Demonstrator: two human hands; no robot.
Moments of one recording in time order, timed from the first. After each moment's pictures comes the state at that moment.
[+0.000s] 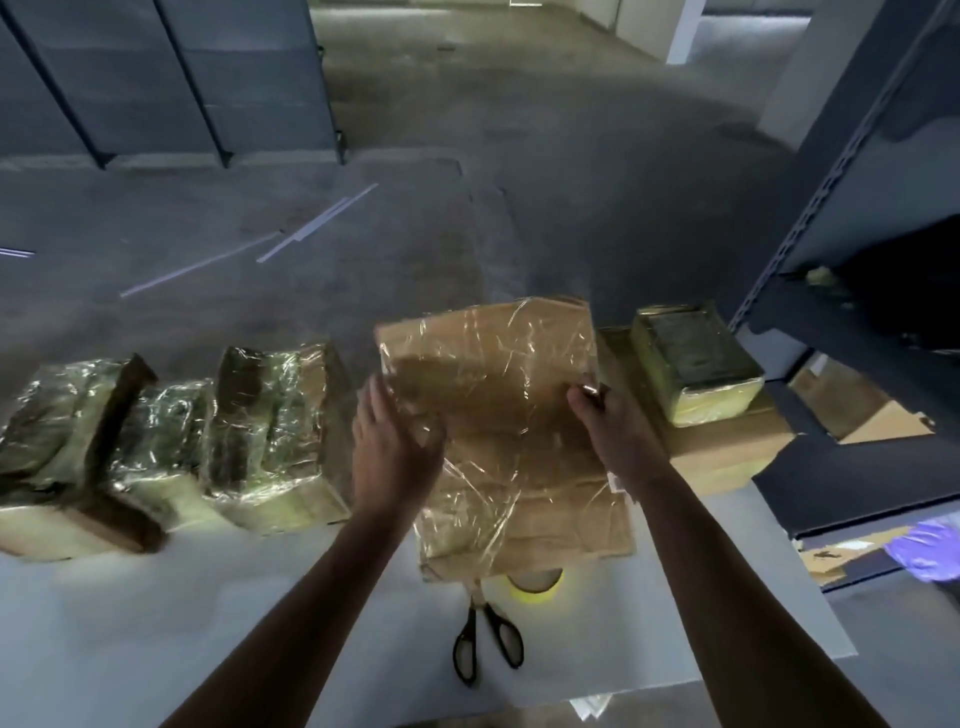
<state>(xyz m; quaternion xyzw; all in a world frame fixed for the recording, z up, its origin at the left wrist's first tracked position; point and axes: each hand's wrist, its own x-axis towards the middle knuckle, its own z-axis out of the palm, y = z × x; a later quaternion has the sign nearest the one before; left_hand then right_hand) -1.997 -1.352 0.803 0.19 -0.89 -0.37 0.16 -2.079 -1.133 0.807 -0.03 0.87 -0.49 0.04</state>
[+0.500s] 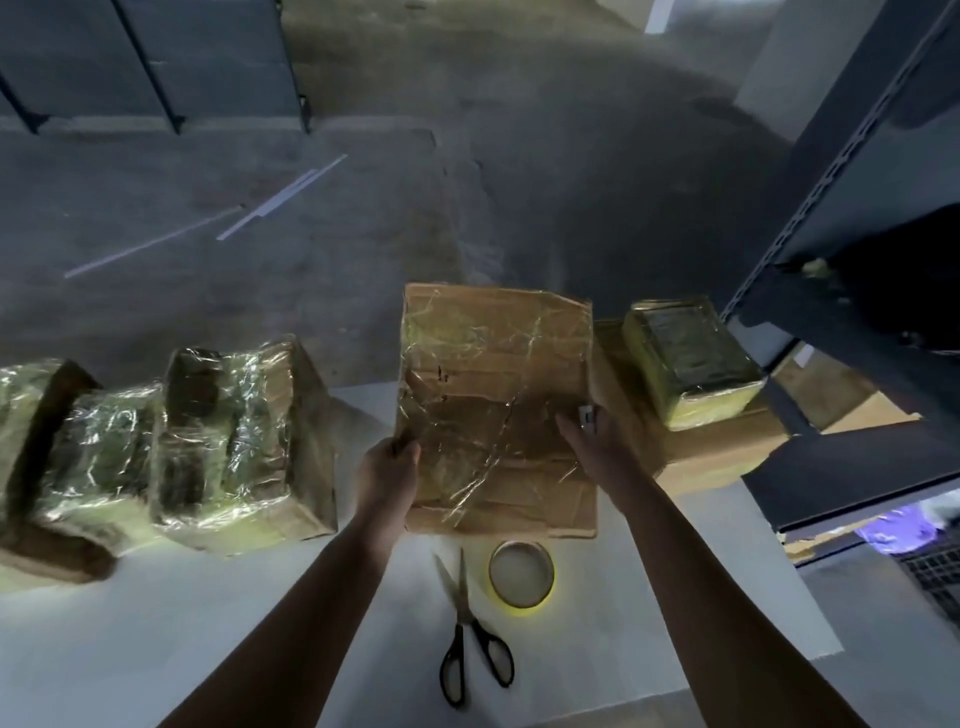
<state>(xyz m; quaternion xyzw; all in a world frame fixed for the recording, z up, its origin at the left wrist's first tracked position) -2.043 -1.358 0.742 0.35 -0.75 -0.56 -0.01 -2.102 -1.133 0.759 0.07 0.87 -0.48 0.09</state>
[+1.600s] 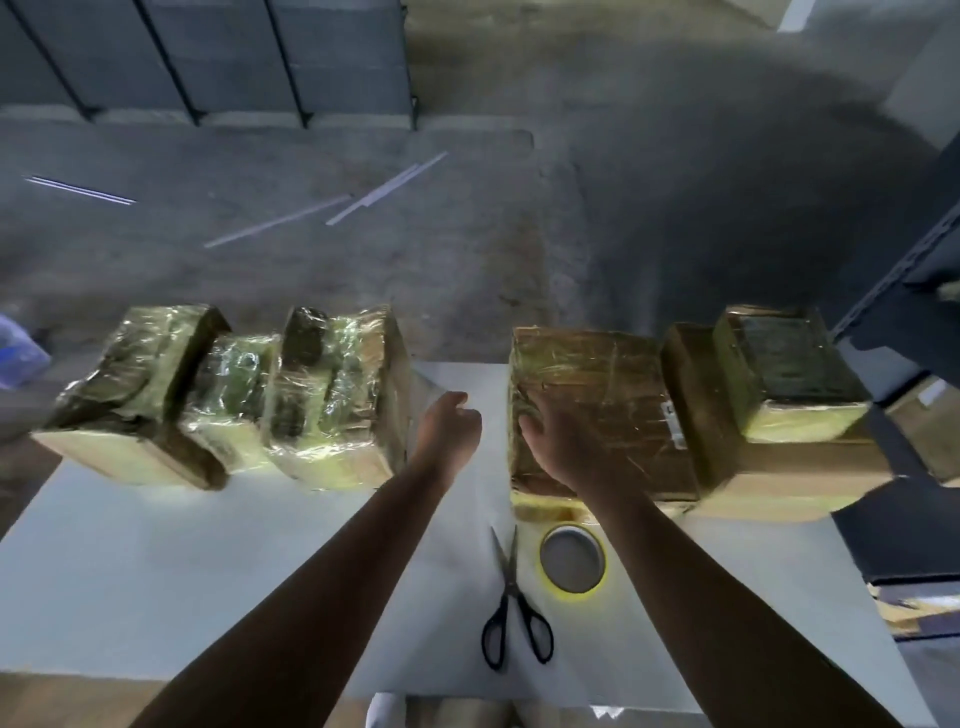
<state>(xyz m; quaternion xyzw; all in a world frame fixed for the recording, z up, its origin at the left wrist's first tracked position) -2.030 -1.370 0.773 0.33 -0.76 -0.56 -0.01 -2.085 -1.228 0.749 -0.19 0.94 -0.26 0.10</state>
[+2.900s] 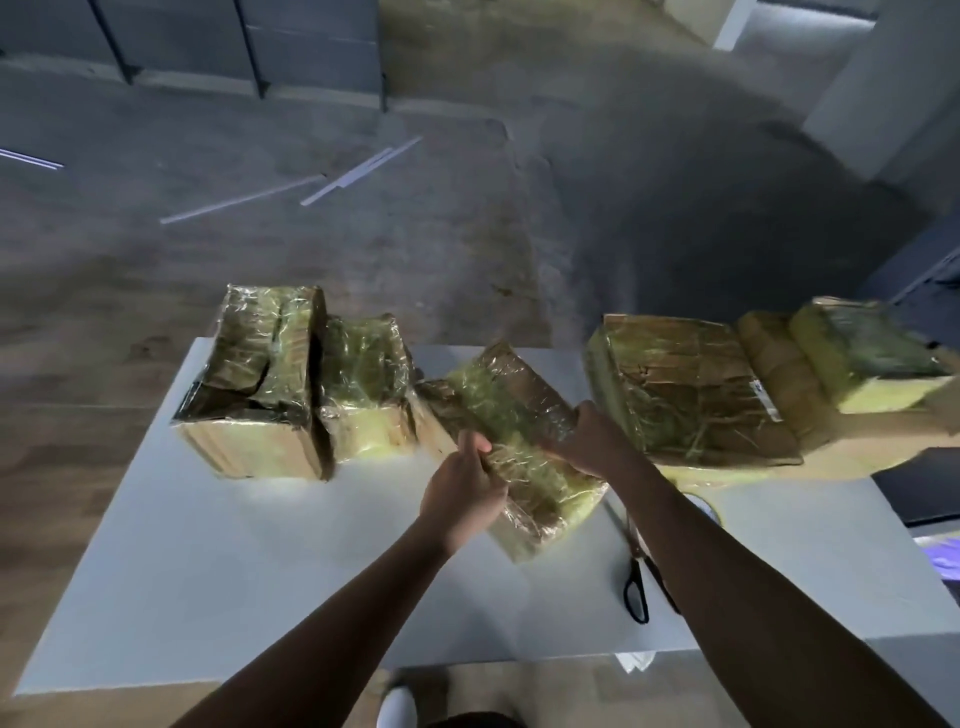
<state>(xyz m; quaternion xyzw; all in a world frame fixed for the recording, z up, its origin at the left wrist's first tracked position) -1.896 -1.539 0.751 0.14 -0.88 -0.44 -0.09 -2.009 -1.378 0.749 -0.02 0.95 -0.20 0.22</state>
